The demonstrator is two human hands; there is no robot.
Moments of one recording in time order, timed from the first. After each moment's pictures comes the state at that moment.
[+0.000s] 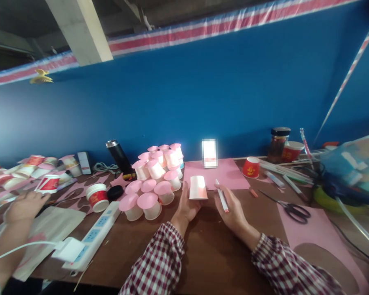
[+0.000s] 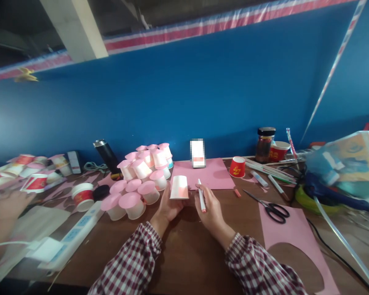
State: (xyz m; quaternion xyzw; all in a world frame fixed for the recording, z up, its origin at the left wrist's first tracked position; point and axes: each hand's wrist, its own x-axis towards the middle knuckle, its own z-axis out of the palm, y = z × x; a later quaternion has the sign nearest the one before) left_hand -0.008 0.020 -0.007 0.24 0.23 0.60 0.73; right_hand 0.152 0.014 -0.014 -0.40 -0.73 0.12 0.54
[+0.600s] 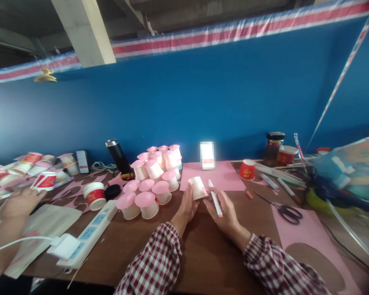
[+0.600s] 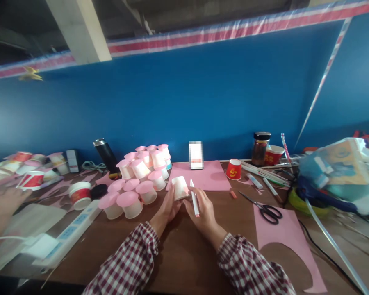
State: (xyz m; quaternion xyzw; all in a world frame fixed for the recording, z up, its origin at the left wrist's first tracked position) left_hand 0.010 0.015 -0.003 0.32 0.30 0.64 0.63; right_hand 0.146 0.002 -0.008 -0.36 -0.74 0.14 0.55
